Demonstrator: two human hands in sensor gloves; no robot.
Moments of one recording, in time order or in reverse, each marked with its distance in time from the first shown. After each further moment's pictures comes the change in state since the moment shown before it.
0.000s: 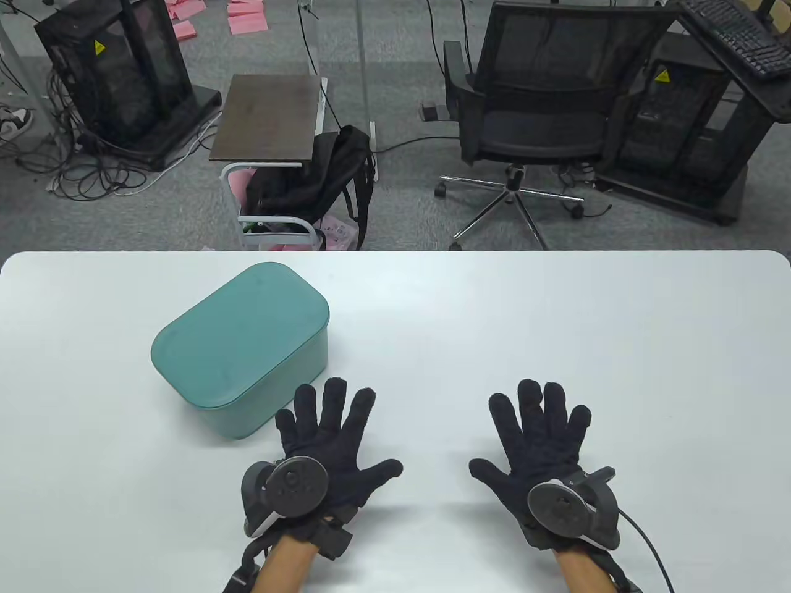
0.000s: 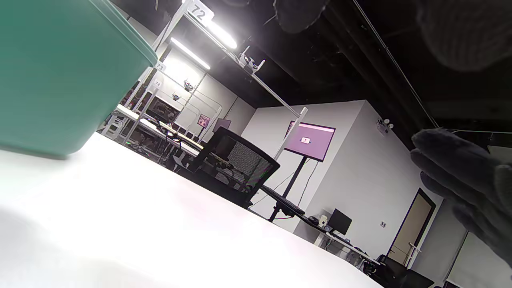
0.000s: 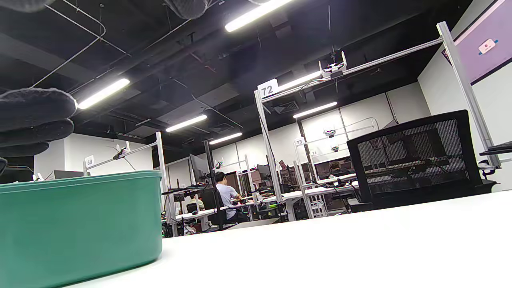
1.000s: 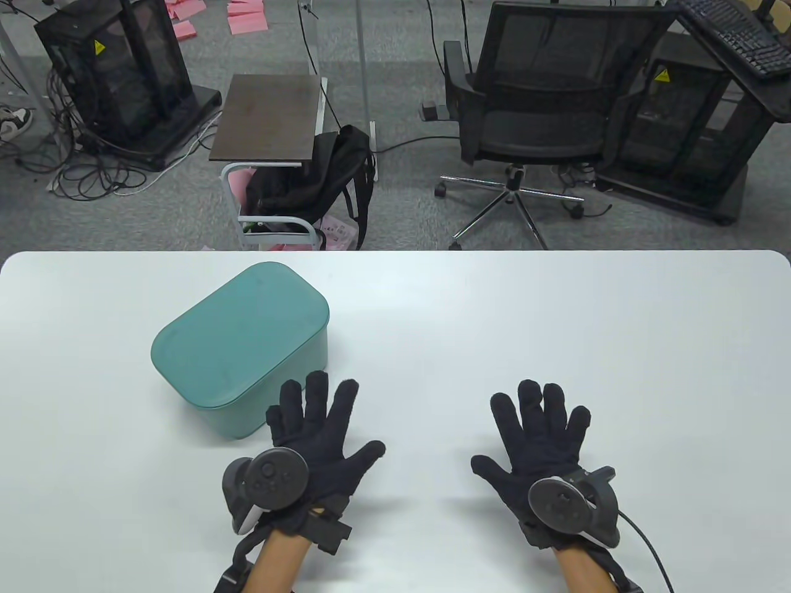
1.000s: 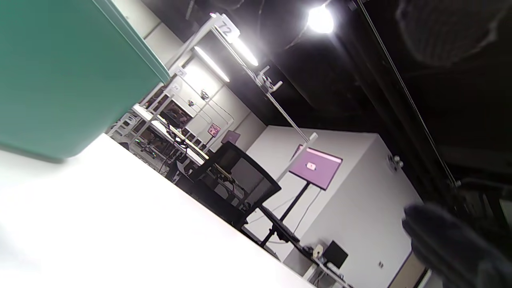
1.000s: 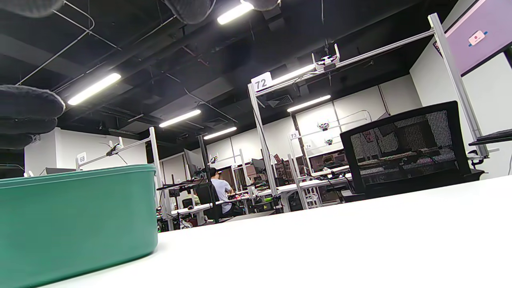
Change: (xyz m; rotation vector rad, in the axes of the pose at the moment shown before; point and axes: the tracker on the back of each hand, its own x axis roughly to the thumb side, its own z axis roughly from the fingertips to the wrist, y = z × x) left_hand -0.015 0.025 -0.003 0.077 0.090 0.170; right_hand -0.003 0.002 -0.001 0.024 0.028 -0.006
